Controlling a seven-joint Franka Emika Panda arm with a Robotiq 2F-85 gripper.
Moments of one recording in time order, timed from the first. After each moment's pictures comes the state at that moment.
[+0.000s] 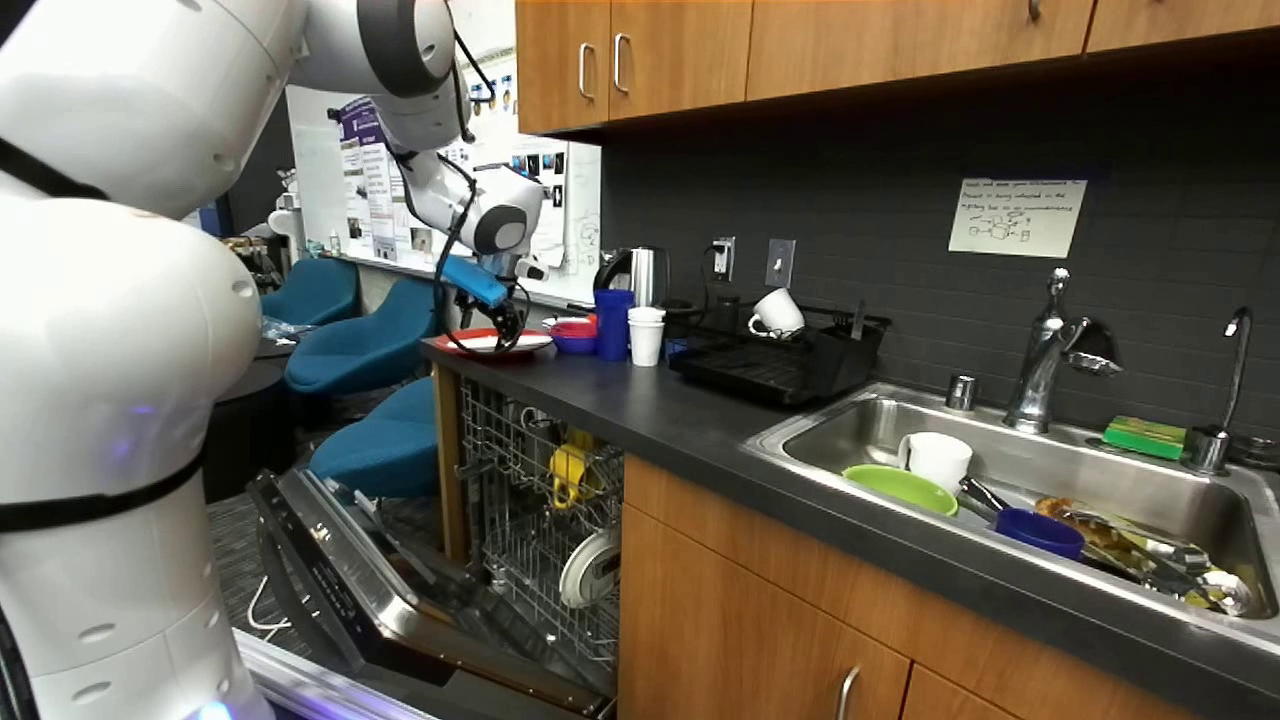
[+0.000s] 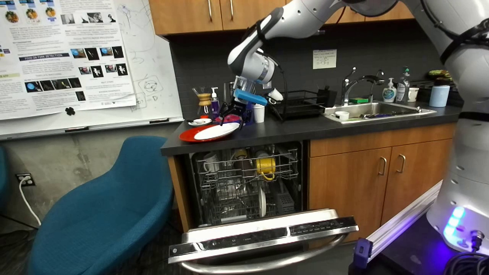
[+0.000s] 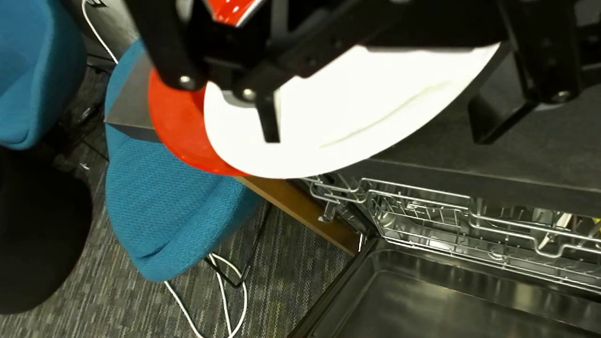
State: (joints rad) arm 0.08 0.60 0.19 -1.61 0.40 2.40 0.04
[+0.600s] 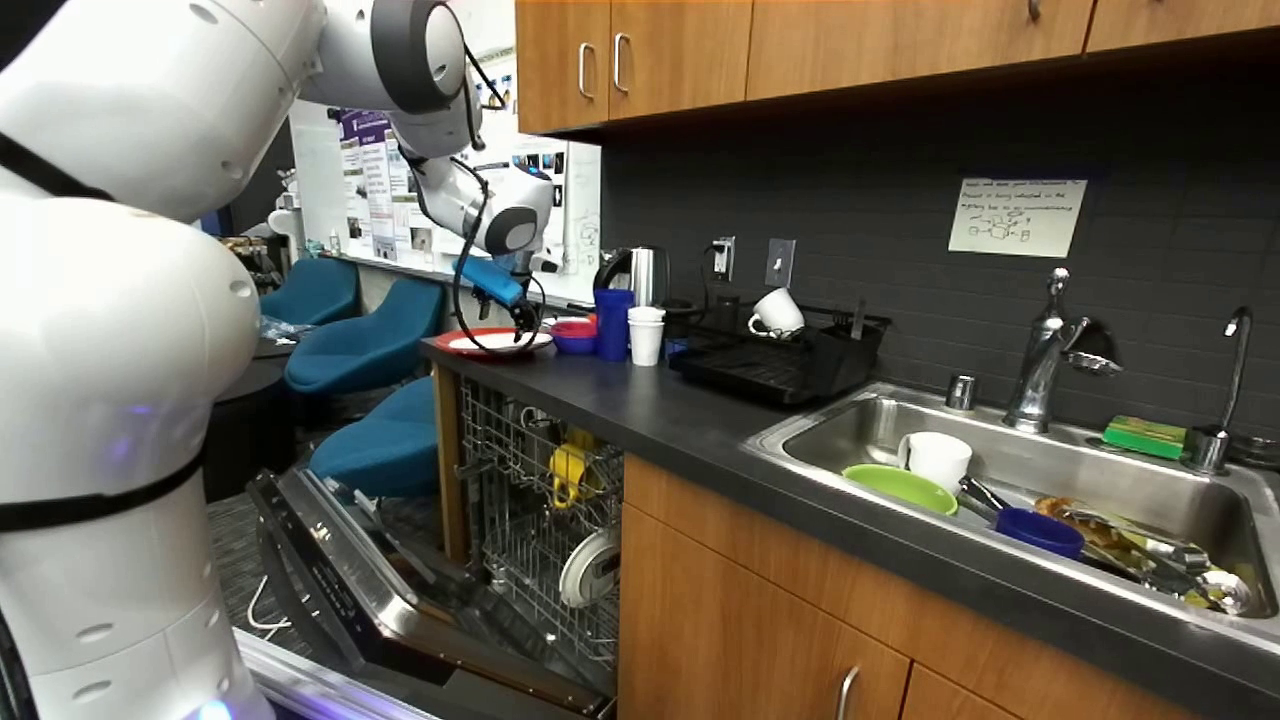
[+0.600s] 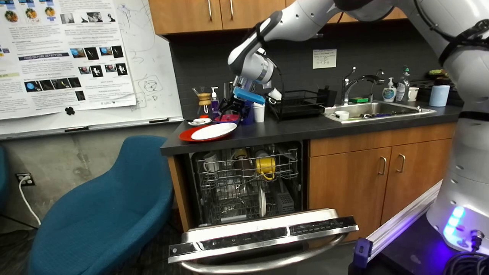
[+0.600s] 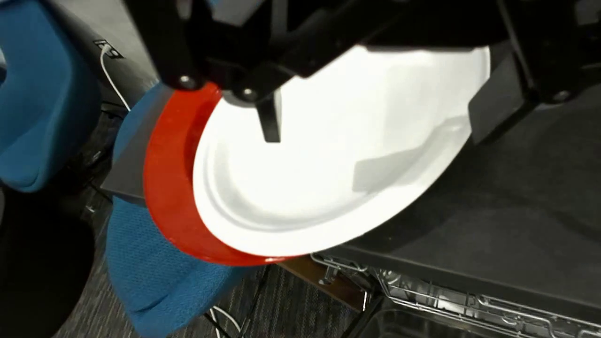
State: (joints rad) arm 0.06 0.65 0.19 -1.54 0.40 2.49 0.01
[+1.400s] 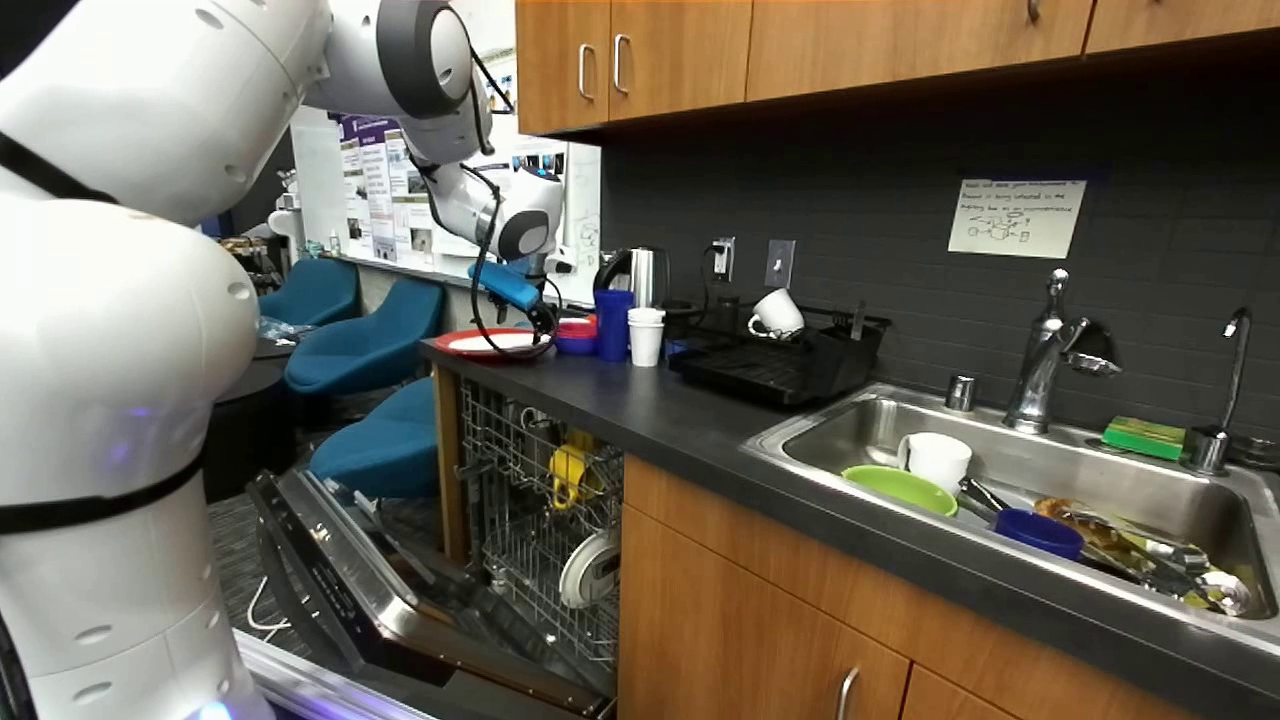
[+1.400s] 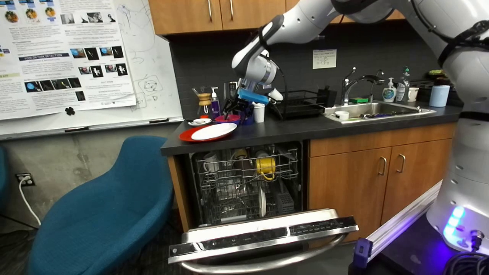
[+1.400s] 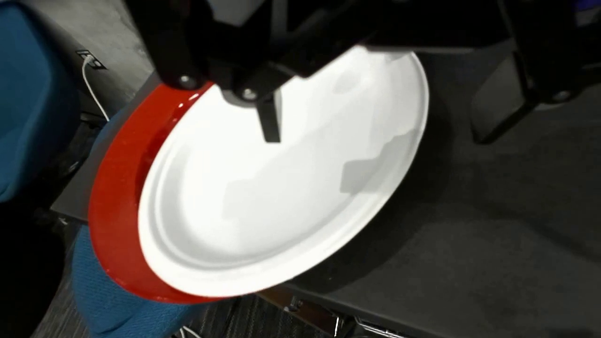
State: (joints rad) arm 0.05 0.66 0.16 -1.53 0.35 2.52 0.00
